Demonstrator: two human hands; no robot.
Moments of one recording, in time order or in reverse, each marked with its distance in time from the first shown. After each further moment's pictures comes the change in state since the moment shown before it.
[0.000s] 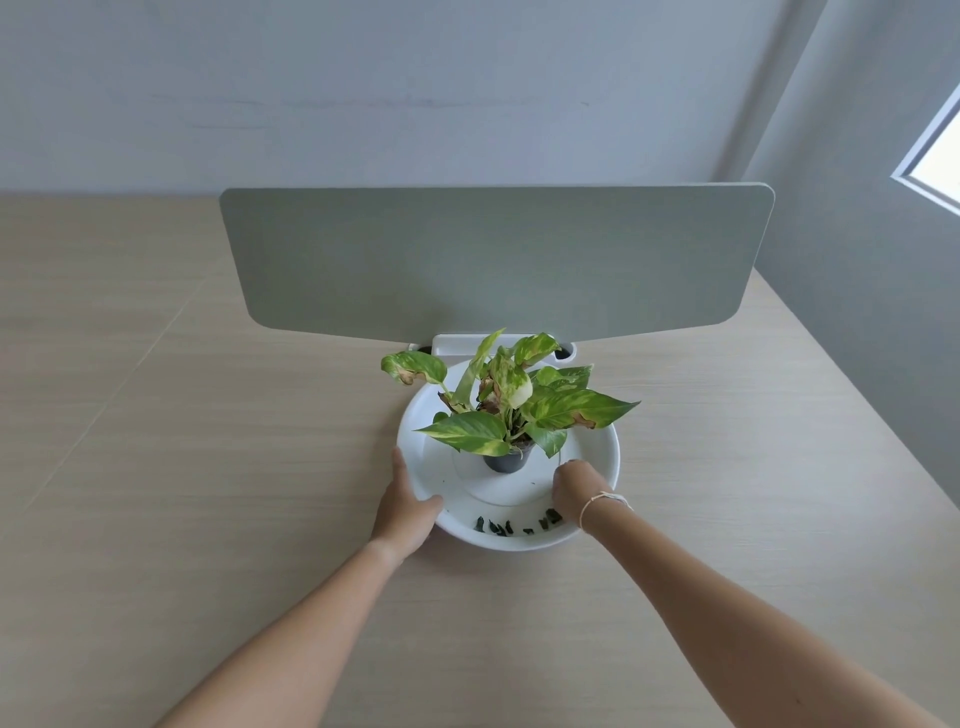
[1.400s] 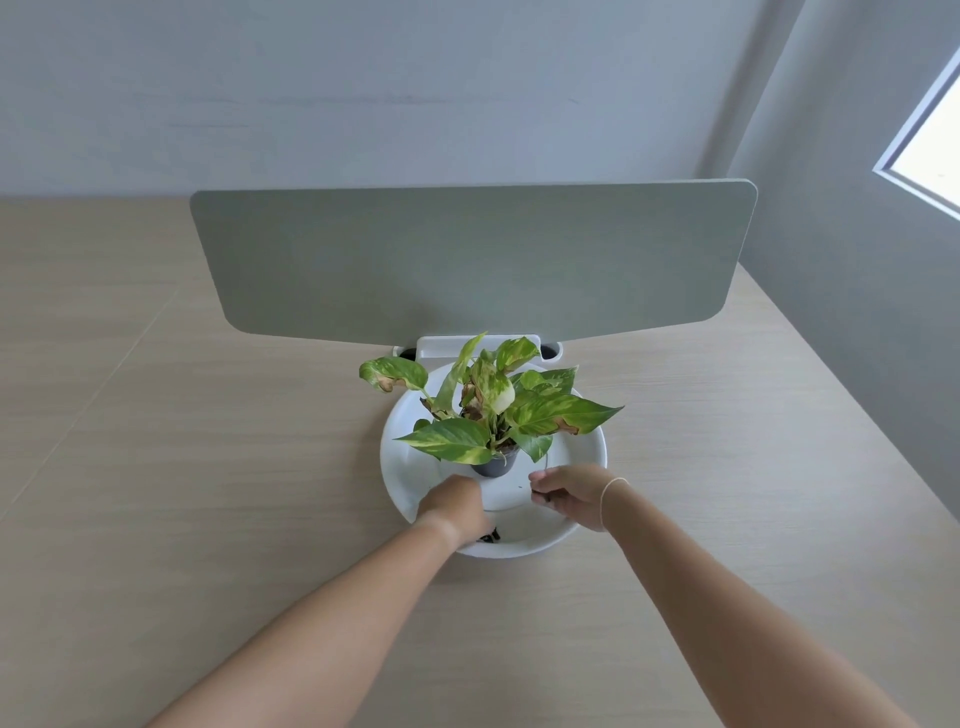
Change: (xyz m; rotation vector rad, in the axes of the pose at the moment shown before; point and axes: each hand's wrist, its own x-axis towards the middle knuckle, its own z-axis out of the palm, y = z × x) left_hand 0.012 0.048 0.053 0.893 -0.294 0.087; right_hand 0.002 0.018 -0.010 1.471 -0.331 0.245
